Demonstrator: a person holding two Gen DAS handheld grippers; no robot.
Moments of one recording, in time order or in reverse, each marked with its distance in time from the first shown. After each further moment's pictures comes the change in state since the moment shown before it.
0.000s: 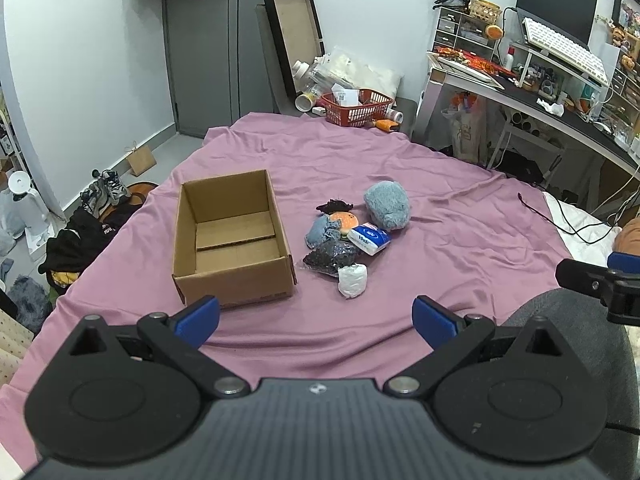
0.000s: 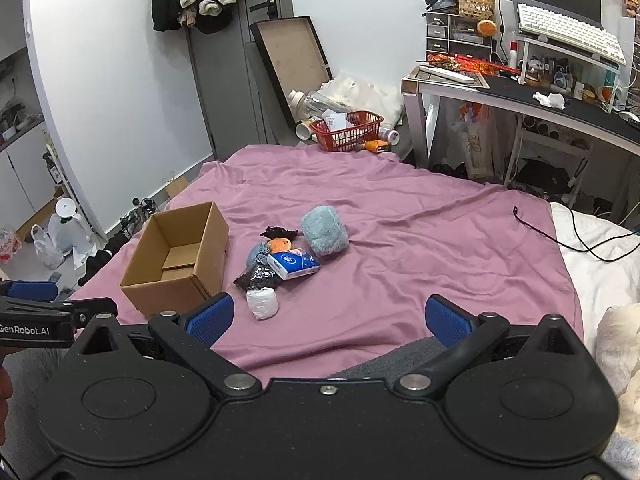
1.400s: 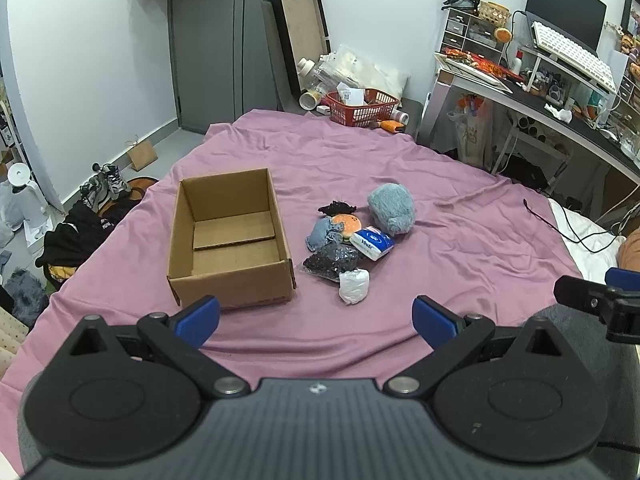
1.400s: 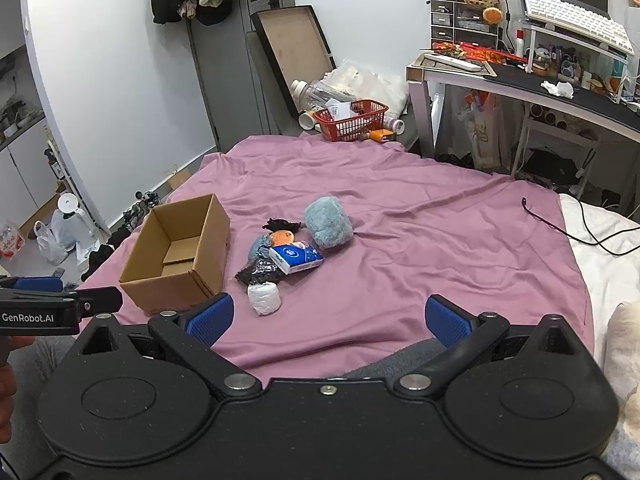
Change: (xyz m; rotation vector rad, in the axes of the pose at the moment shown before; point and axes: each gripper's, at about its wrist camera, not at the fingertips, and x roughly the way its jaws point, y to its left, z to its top) left arm 0.014 0.005 0.008 -0.032 0.006 0.002; right arm 0.016 -0.001 0.002 0.005 0.028 0.016
